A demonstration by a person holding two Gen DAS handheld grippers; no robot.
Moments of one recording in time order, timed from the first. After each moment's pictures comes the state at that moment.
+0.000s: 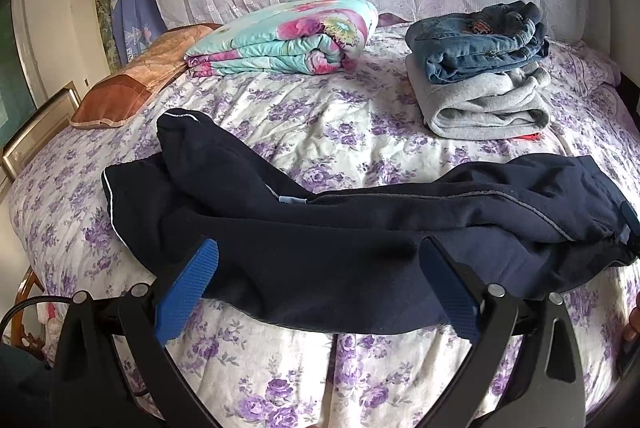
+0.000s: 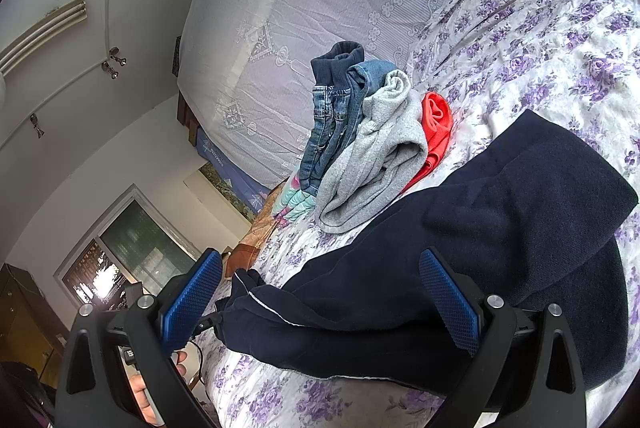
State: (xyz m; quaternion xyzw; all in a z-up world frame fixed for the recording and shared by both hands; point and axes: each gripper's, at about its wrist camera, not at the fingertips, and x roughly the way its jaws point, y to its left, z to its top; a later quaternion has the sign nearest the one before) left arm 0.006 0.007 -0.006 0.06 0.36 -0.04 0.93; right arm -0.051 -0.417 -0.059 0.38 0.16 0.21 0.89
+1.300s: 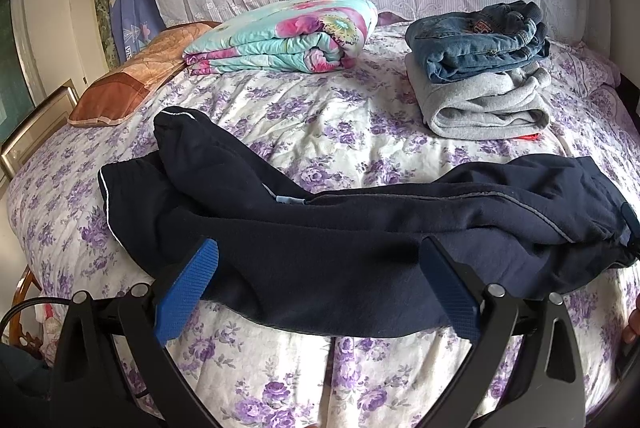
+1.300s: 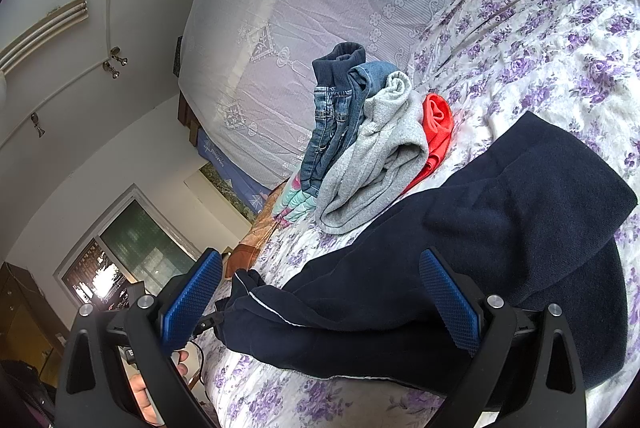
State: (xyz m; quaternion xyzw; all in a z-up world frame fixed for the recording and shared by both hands) left arm 0.009 0.006 -0.007 0.06 0.36 -0.04 0.93; right arm -0.049 -0.418 -0.063 0.38 0.16 0.21 0.89
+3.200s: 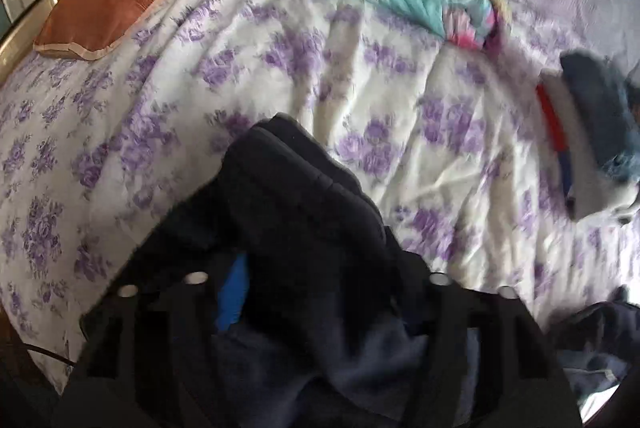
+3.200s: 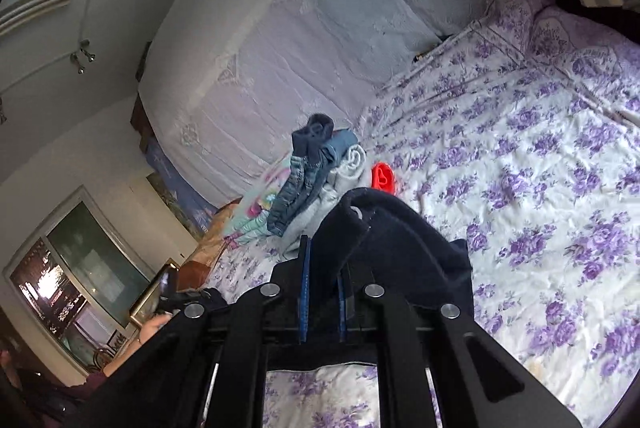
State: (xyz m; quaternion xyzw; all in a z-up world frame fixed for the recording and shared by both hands) left arm 0.221 0.146 -0.043 -0.03 0.52 -0.02 0.85; right arm -0.130 -0.463 0.042 0.32 0.16 0.08 0.93
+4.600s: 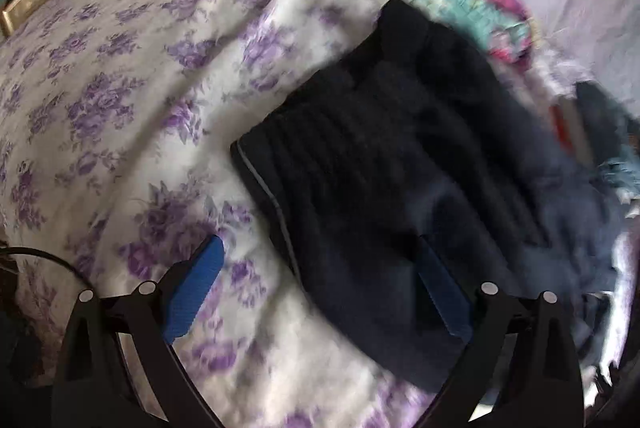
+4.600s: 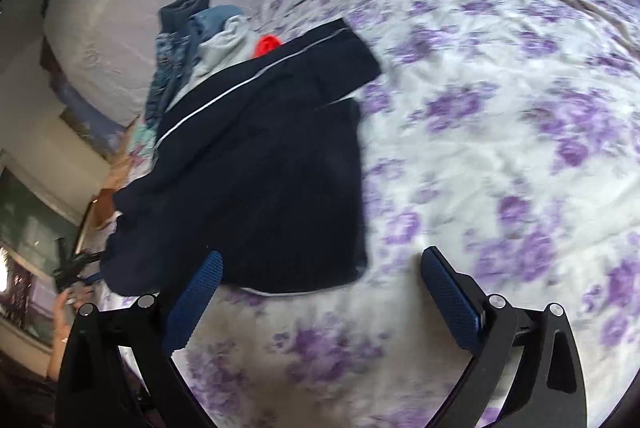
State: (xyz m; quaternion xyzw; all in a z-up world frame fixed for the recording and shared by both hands) left arm 0.156 0.202 -0.058 -0.13 0.53 0.04 0.84; right arm -0.082 -0.447 -0.070 0.30 0.39 0.02 0.87
